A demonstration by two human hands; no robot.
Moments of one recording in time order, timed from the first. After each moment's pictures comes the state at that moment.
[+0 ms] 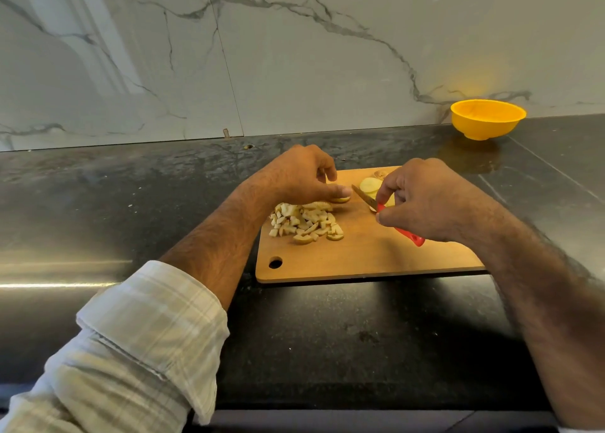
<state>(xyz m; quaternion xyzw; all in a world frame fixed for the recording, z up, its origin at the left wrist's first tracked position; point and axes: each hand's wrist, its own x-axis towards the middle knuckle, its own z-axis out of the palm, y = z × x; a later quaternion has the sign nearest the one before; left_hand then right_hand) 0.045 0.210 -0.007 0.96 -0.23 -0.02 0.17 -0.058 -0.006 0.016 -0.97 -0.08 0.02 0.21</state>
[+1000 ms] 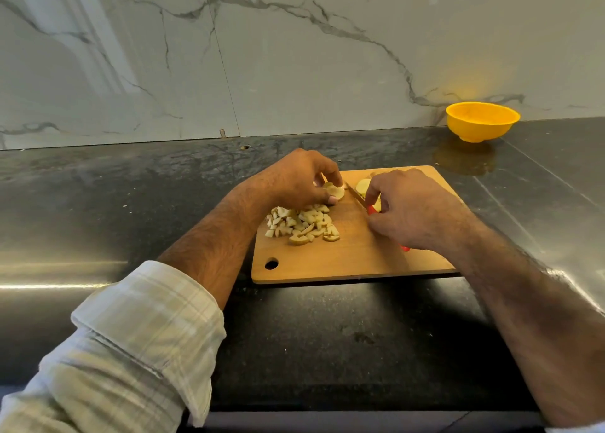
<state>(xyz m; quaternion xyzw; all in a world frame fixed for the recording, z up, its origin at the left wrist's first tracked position) 0.046 0.211 -0.010 0.94 -0.26 -0.04 0.20 -0.050 0.004 -0.001 -0.98 -0.07 0.00 0.17</state>
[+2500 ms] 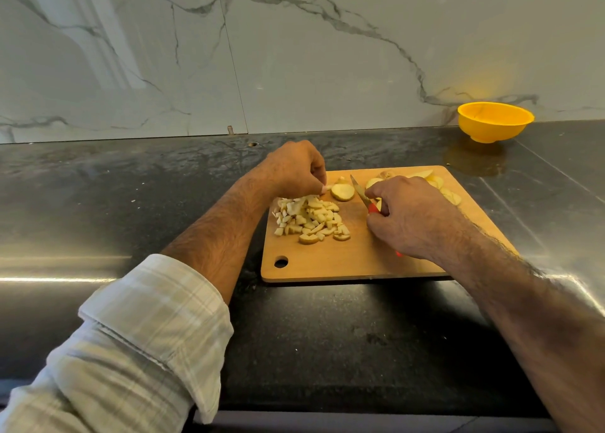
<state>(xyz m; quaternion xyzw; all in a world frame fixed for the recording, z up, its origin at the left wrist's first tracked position) 0.057 0.228 -0.010 0.96 -0.19 0.01 0.18 -0.050 0.018 -0.015 -0.98 -0.06 -0.03 0.16</state>
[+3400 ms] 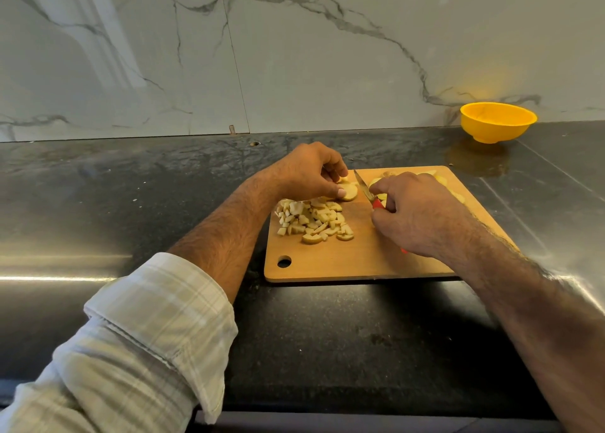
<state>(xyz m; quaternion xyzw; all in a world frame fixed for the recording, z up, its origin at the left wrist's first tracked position) 0.058 0.221 -0.014 0.93 -0.26 -0.04 0.27 -0.054 0.020 -0.007 -0.98 -0.05 -0.03 0.16</state>
